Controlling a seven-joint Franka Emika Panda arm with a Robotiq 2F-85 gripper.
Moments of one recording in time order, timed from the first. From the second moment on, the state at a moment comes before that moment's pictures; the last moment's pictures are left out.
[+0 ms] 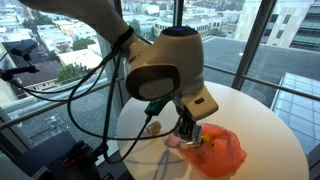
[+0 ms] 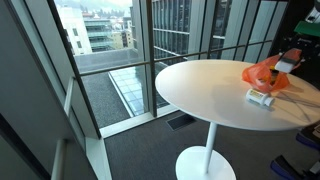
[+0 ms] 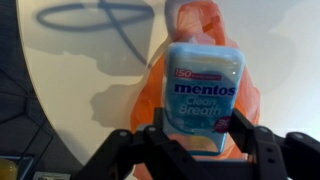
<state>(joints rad) -0.27 0.06 -0.25 -2.45 0.13 2.74 0.67</state>
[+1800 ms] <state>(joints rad) -0.29 0.29 -0.35 -2.22 0.23 2.74 0.67</state>
